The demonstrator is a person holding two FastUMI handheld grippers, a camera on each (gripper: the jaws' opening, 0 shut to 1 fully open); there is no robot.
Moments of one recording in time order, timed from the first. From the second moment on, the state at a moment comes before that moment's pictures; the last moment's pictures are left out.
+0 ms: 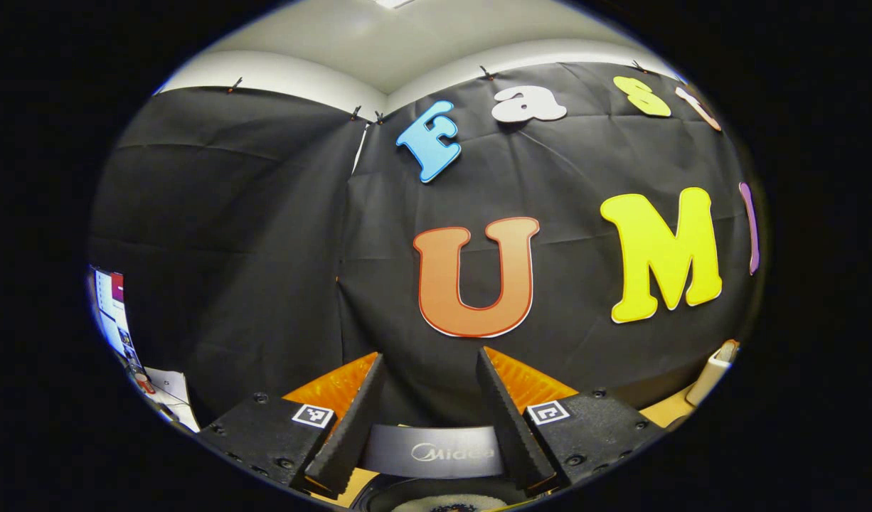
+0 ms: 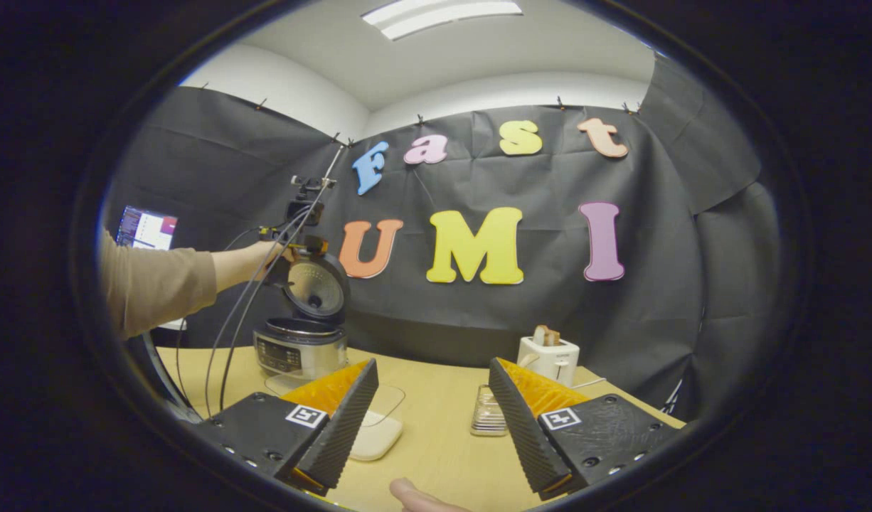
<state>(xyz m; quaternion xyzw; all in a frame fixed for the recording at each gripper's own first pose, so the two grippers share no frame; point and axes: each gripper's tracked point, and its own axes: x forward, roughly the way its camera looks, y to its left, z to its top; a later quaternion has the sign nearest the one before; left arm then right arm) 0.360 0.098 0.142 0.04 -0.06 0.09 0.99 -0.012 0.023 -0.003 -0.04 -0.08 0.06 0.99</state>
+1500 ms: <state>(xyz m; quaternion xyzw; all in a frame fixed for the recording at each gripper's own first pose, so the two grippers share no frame) 0.259 0.061 -0.039 0.07 0.11 0.04 0.99 -0.057 0.047 0.030 -0.04 -0.12 0.09 0.99</state>
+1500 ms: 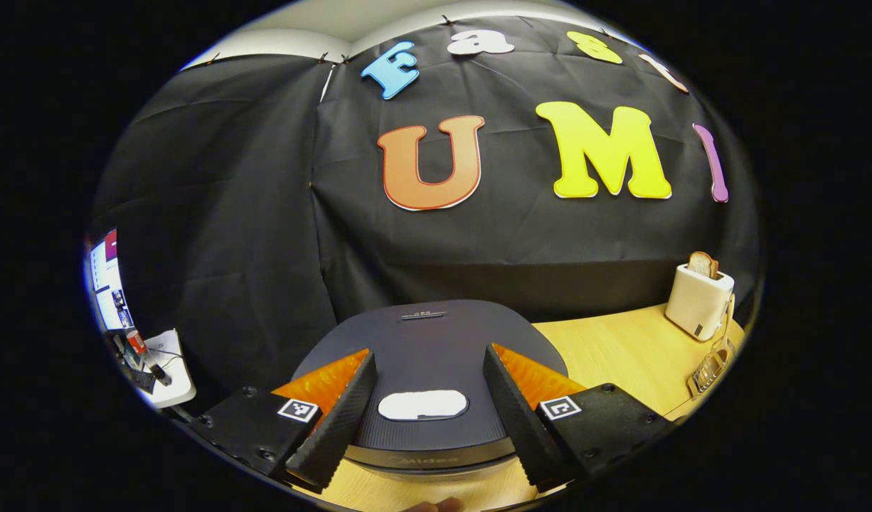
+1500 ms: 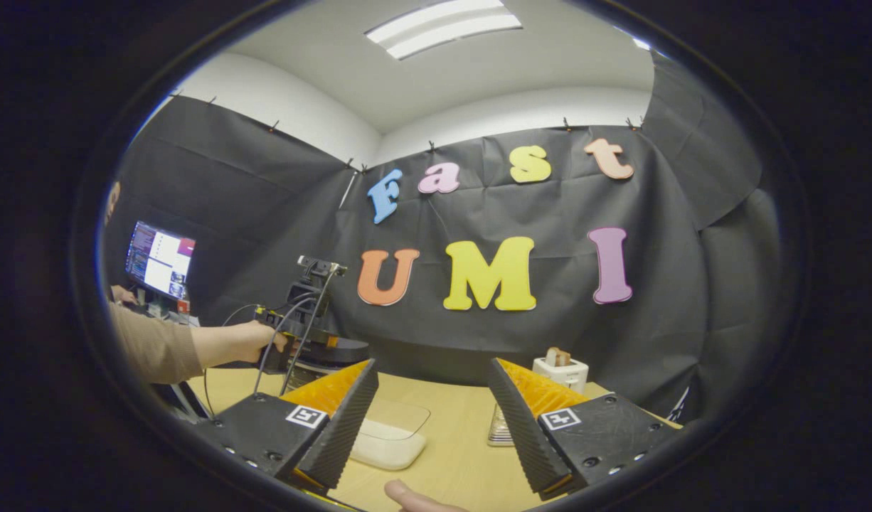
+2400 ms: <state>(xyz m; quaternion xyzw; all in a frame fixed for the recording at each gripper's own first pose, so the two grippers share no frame) 0.219 0.060 -0.048 0.05 0.01 0.07 1.00 -0.075 0.060 0.032 -0.06 -0.13 0.09 0.99</state>
